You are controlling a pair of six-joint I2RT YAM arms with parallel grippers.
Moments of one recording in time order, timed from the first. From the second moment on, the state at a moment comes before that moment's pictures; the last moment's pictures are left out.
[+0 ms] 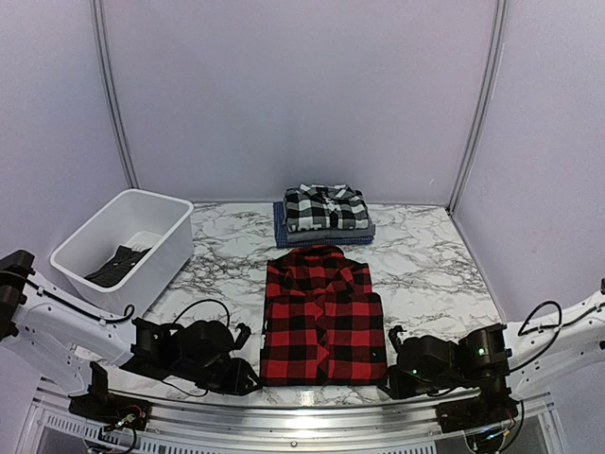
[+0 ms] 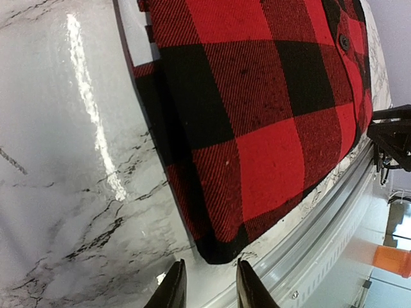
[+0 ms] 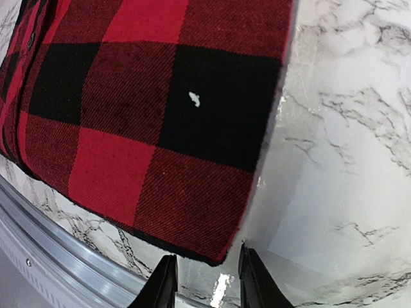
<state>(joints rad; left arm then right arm) -1.28 1.40 0.50 0.02 0.04 -1.08 1.34 0.99 0.37 -0.45 0.21 1.15</state>
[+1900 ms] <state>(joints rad) -0.71 1.78 1.27 -0.29 0.15 -0.71 0.66 1.55 1.05 -0.38 0.15 0.53</state>
